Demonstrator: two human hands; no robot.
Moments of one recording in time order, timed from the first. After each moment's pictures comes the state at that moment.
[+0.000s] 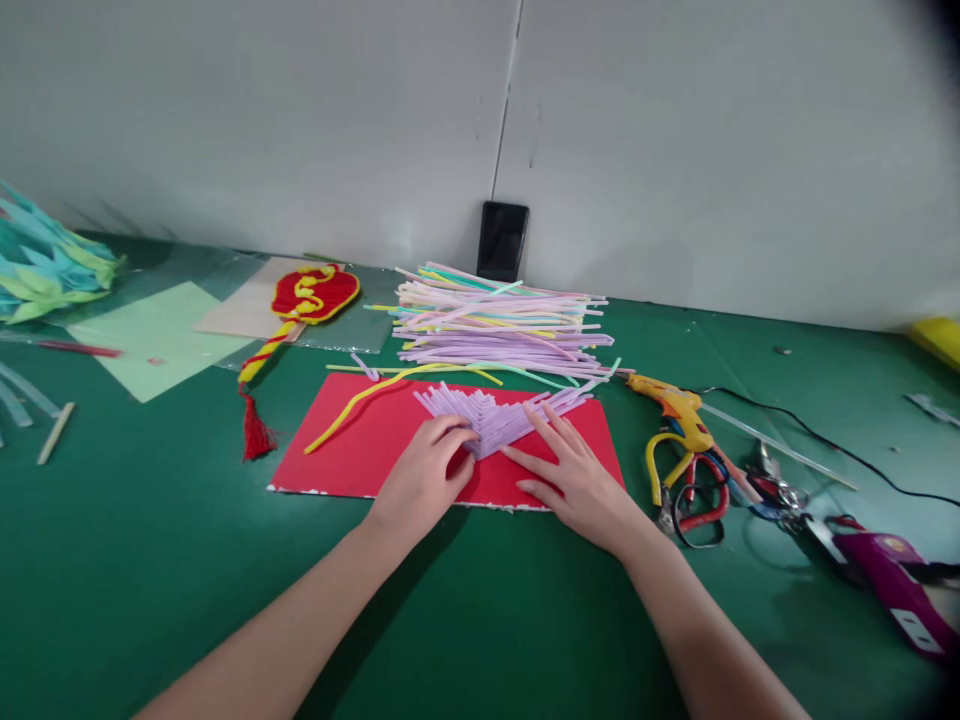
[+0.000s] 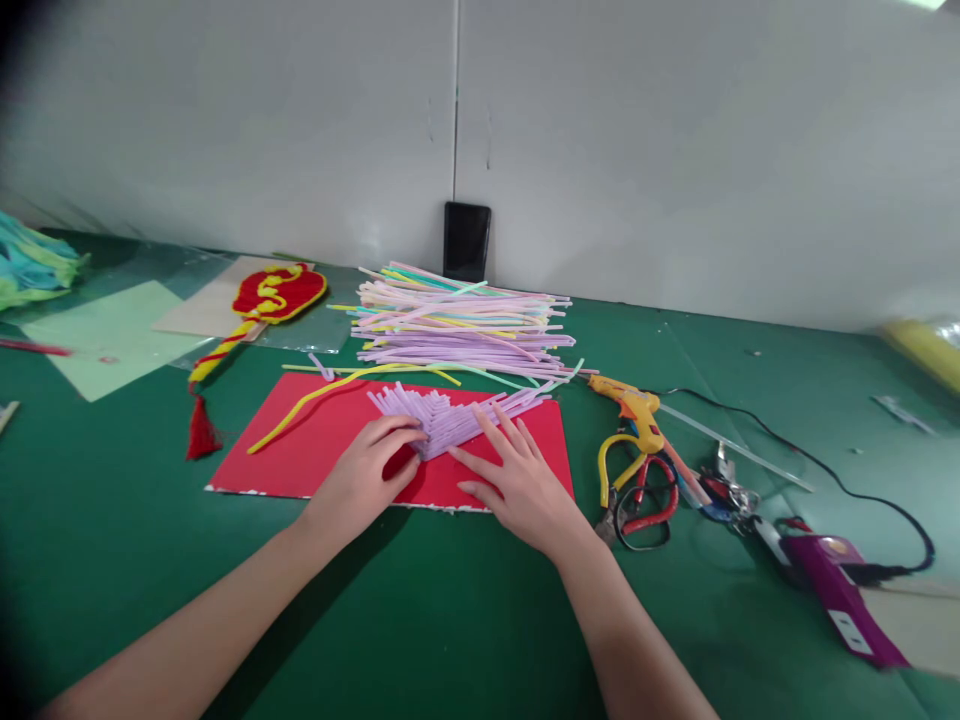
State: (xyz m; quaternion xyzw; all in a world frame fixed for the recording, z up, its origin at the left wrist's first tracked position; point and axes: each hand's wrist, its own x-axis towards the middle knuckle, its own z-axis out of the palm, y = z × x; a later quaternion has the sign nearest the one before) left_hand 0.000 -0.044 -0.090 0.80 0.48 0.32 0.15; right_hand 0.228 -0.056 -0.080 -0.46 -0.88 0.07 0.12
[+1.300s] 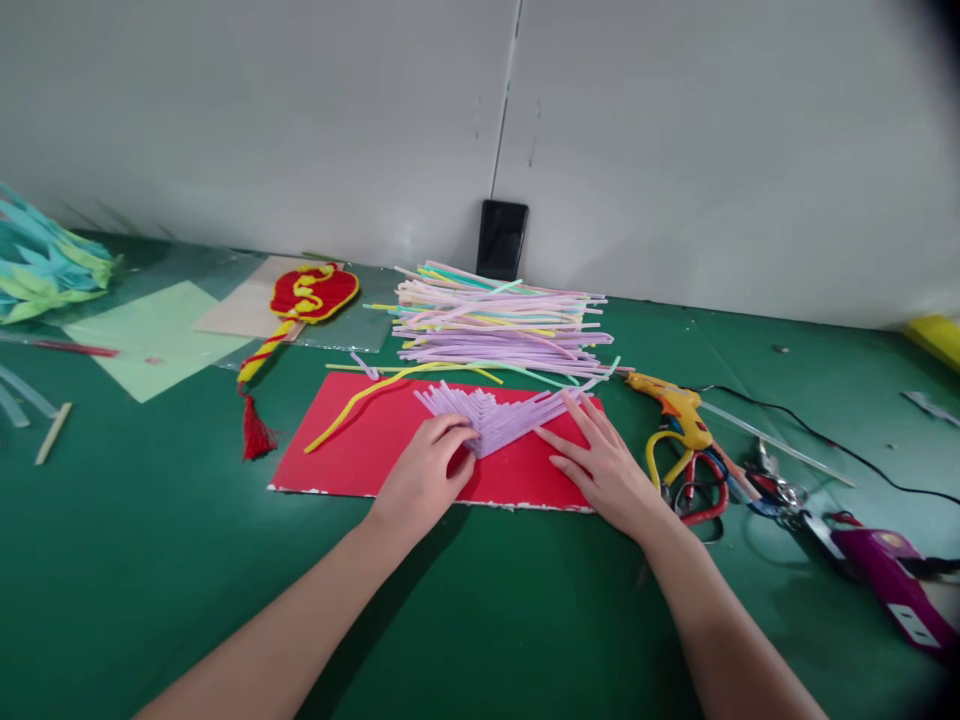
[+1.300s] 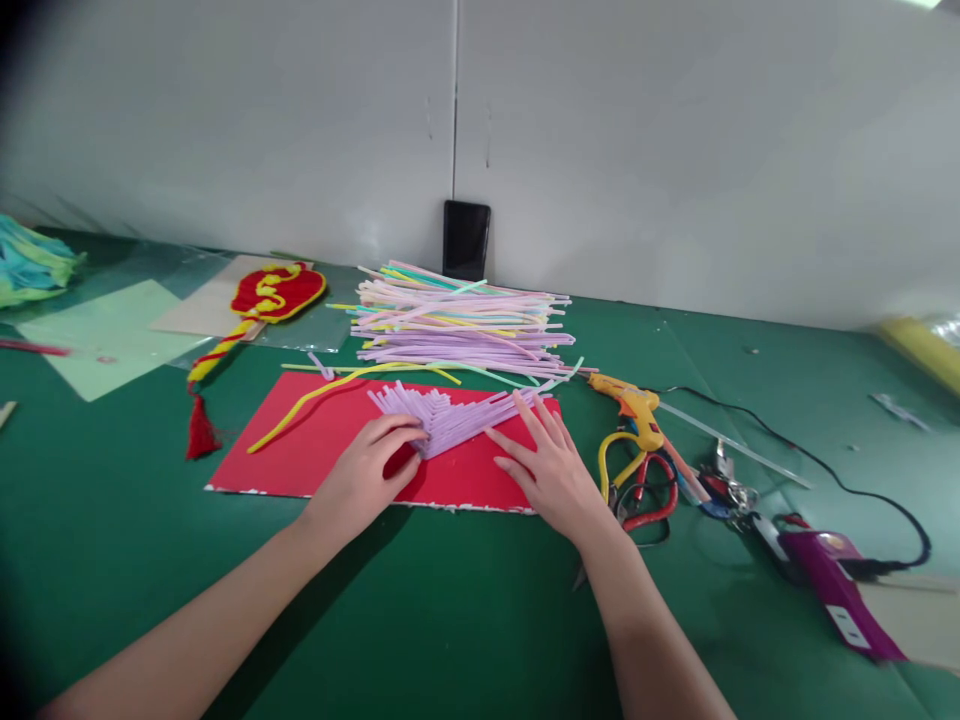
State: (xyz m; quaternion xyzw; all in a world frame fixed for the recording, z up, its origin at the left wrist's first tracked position) left_hand 0.000 -0.044 -0.091 0.80 0.48 0.32 0.16; right_hand 0.256 -0.050 -0.082 -0.51 -0.85 0.05 0.13
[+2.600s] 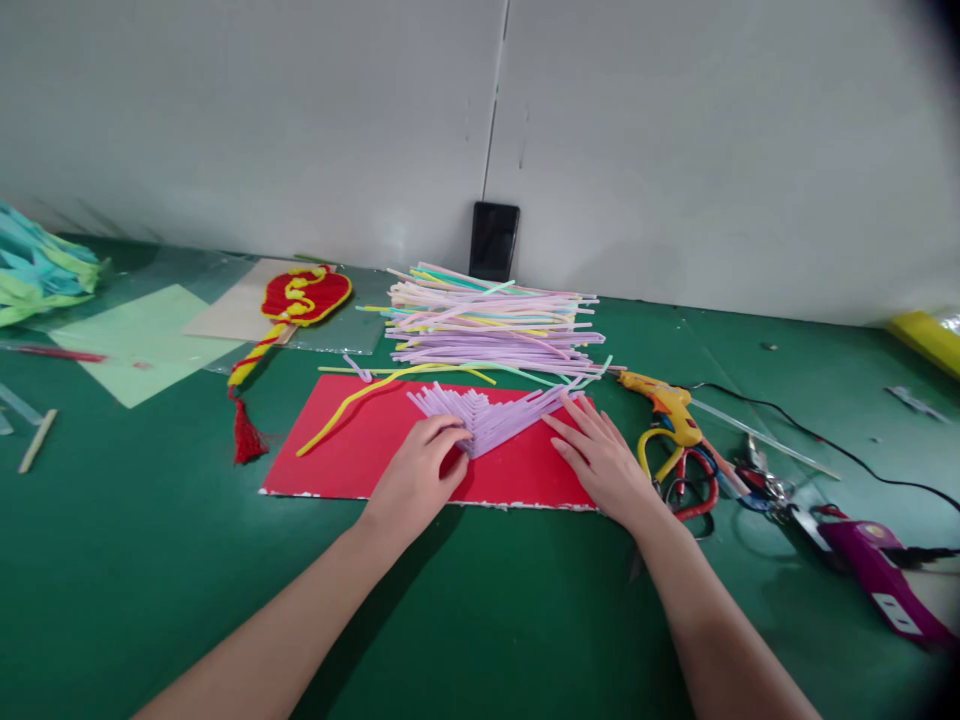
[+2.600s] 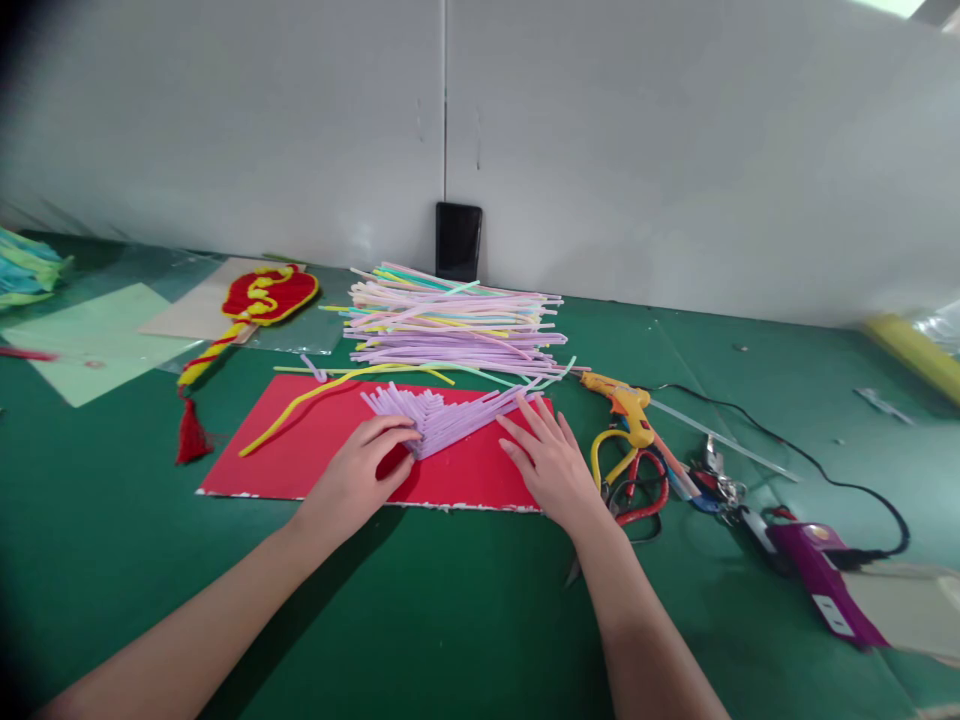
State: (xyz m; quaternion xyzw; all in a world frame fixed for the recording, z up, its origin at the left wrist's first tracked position) left_hand -0.001 -0.044 -0.089 0.80 0.48 0.31 0.18; right_hand 0.260 -0.045 -0.087 -0.59 -0.79 0.08 0.12
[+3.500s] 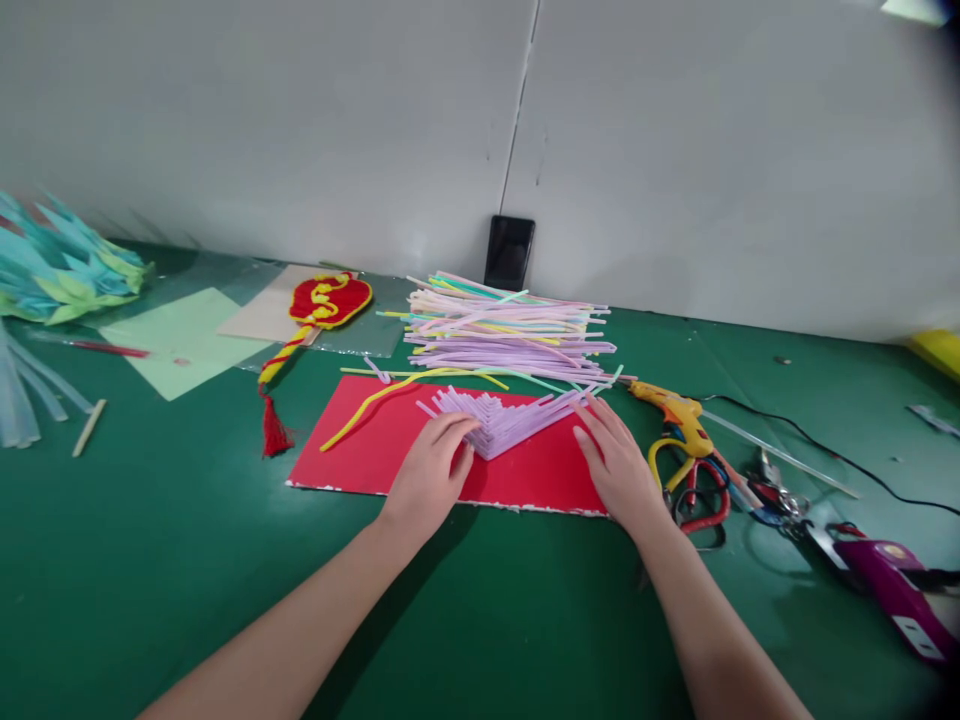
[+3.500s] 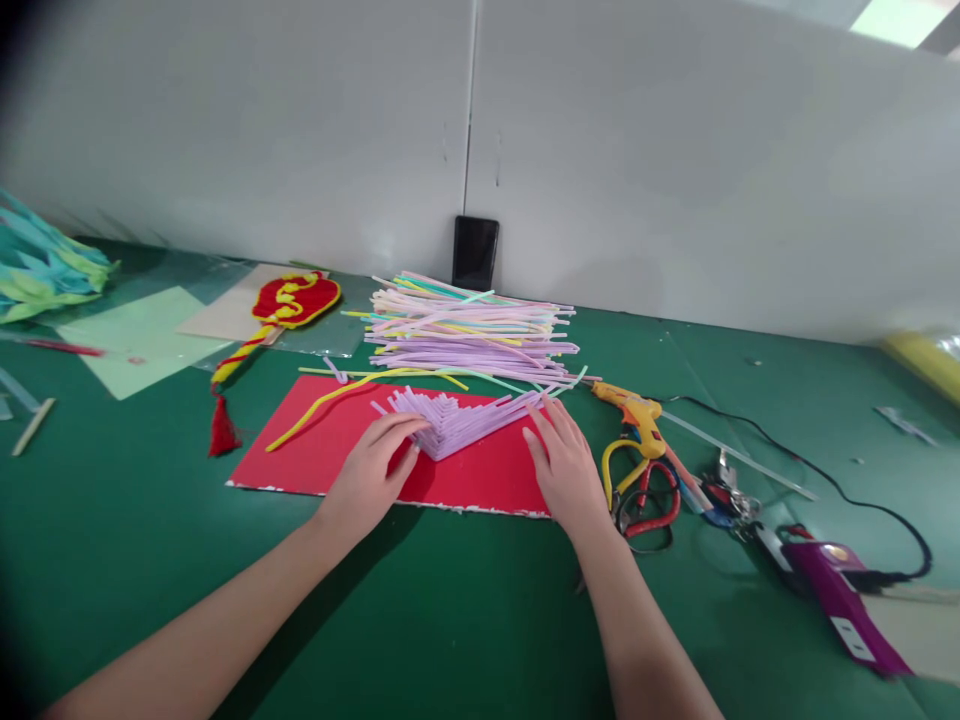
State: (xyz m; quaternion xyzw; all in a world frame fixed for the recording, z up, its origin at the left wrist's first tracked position) left_hand -0.003 -0.047 -0.087 0.77 0.50 0.35 0.17; right_hand 0.257 -0.040 -0.096 -0.60 -0.75 0.05 0.26
